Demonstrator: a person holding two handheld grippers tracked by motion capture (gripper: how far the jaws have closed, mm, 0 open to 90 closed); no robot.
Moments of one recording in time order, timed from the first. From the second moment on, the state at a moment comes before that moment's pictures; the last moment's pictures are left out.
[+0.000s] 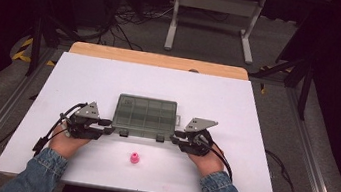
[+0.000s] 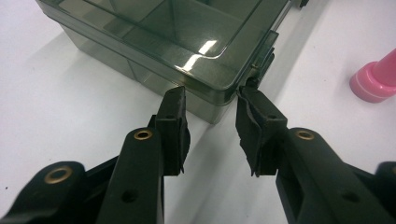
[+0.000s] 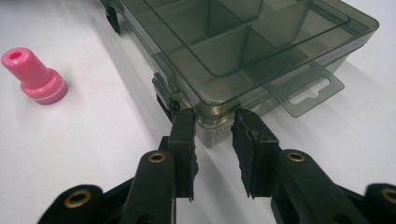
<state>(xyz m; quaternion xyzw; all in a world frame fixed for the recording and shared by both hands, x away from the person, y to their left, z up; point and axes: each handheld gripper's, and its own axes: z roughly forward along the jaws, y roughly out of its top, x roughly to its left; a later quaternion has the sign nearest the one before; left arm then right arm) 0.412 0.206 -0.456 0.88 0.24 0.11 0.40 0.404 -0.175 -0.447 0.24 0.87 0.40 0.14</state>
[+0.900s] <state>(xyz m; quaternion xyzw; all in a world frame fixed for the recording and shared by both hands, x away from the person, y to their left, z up) 0.407 0.216 -0.448 0.84 0.23 0.11 0.48 0.400 -0.184 -0.437 0.24 0.83 0.47 0.15</state>
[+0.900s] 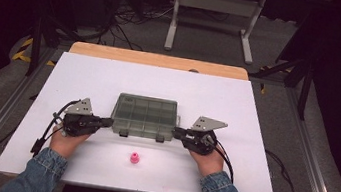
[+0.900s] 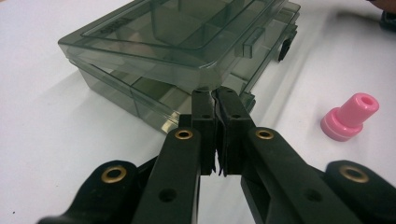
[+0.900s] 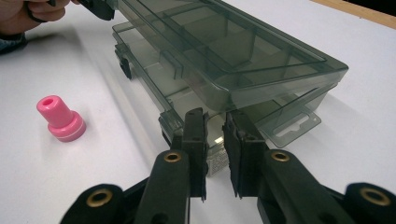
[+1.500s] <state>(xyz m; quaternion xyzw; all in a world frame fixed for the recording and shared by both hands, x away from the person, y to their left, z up) 0.405 0.216 -0.446 0.83 0.23 0.12 0.50 0.412 -0.178 -0.427 0.25 0.83 0.45 0.19</state>
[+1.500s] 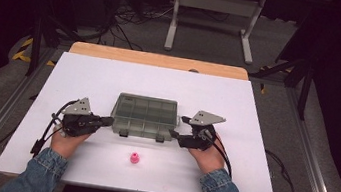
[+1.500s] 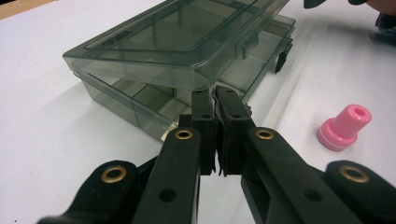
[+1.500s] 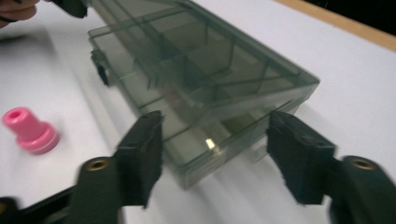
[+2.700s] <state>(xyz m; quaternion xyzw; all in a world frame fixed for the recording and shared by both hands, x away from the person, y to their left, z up) 0.398 0.219 -0.442 0.82 0.23 0.13 0.51 0.449 -0.167 -0.384 0.21 0.84 0.46 0.21</state>
